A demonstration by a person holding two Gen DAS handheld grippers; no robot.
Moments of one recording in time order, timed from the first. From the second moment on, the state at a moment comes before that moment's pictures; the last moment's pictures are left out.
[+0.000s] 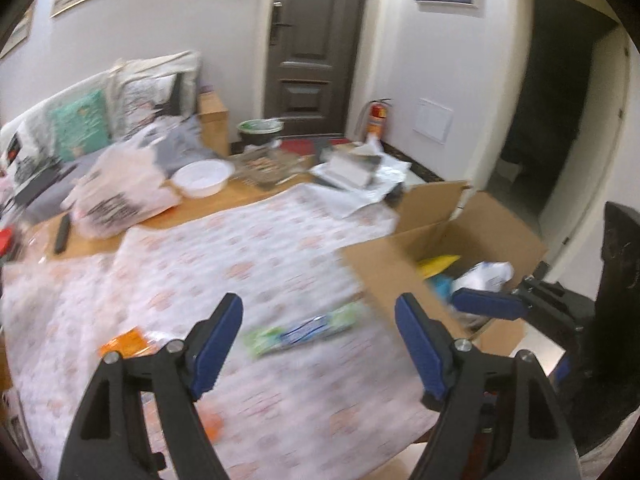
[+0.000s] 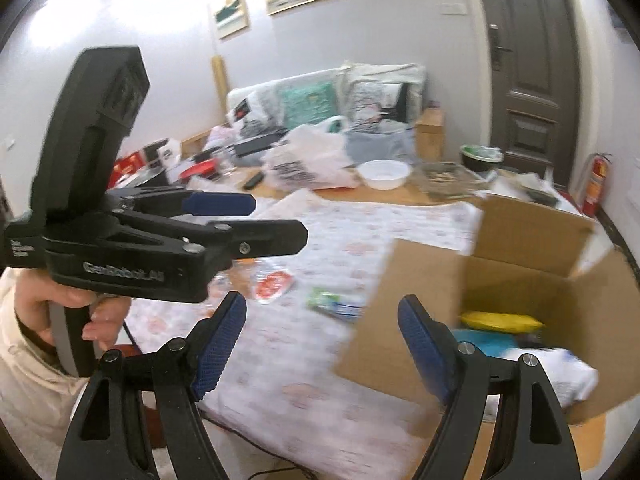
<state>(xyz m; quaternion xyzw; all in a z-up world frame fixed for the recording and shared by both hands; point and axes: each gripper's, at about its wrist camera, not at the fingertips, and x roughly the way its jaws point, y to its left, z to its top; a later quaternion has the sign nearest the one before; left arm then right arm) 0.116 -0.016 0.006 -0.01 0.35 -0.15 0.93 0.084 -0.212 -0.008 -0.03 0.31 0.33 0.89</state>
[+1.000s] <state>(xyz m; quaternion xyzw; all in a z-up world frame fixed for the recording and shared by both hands) 0.144 0.192 -0.144 -0.16 0.43 -0.09 0.89 0.129 0.033 -0.145 -0.13 0.43 0.38 0.81</state>
